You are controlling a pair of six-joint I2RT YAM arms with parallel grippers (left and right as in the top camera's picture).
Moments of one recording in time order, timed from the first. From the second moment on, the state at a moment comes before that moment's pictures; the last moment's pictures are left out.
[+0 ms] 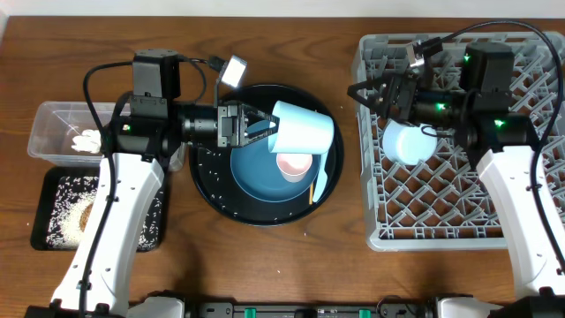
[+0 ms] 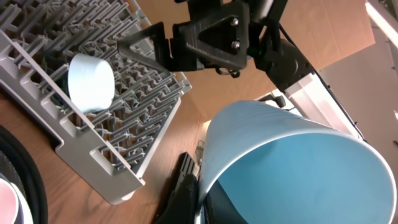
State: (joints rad) left arm -0.11 1.40 1.26 -0.61 1.37 -0.27; right arm 0.06 1.45 1.26 -0.49 -1.01 0.56
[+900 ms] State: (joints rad) left arm -0.11 1.40 1.26 -0.49 1.30 -0.38; right arm -0.12 1.09 1.22 -0.61 -1.28 0.52
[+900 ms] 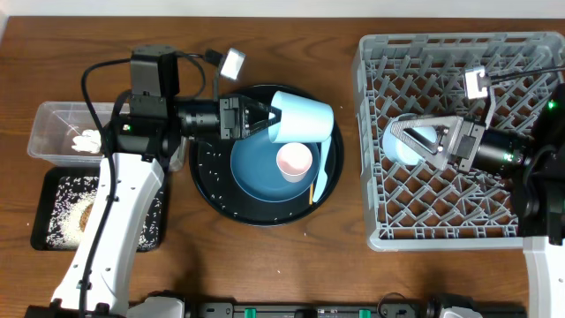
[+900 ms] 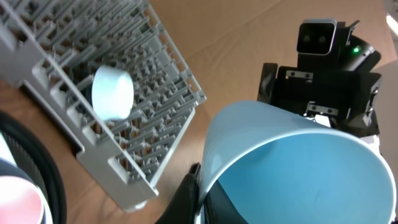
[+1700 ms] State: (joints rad) left arm -0.11 1.40 1.26 -0.34 1.35 -0.51; right arm 0.20 1.30 1.01 0.15 -1.37 0.48
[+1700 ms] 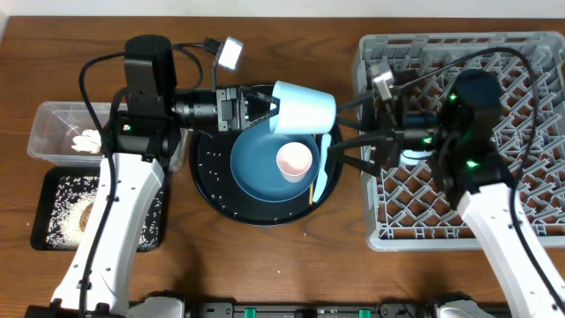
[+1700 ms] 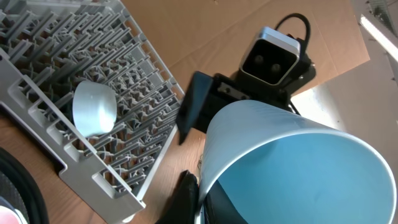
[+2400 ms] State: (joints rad) left arm -0.11 1.40 1.26 -0.35 1.36 -0.51; right arm 0.26 1.35 1.01 0.47 -1.37 0.49
